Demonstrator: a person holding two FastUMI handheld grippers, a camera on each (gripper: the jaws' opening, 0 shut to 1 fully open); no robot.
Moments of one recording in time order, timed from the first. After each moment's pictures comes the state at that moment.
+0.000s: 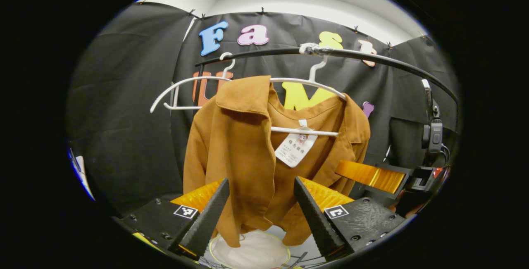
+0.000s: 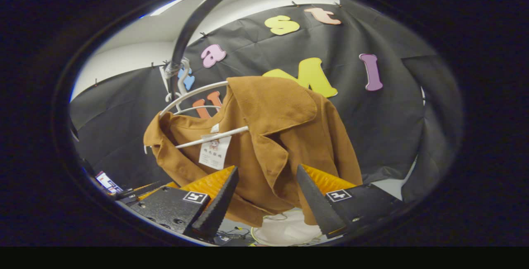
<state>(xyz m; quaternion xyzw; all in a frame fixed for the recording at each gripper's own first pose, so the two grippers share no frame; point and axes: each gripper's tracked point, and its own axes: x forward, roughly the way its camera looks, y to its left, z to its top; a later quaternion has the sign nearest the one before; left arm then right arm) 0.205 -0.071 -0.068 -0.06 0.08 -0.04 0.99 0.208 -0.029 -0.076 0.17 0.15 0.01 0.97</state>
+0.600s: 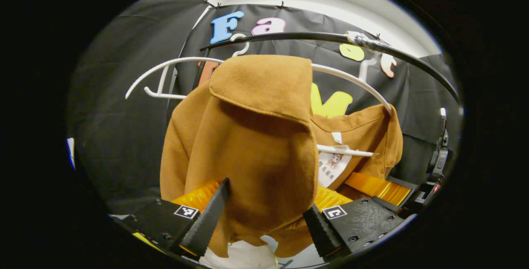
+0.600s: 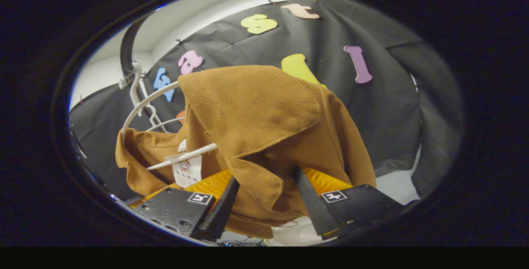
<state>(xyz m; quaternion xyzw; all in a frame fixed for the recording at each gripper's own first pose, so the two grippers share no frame) 0.286 -0.051 -0.075 -0.13 0.08 -0.02 0.99 0.266 -0.033 -0.081 0.23 0.13 -0.02 0.97</state>
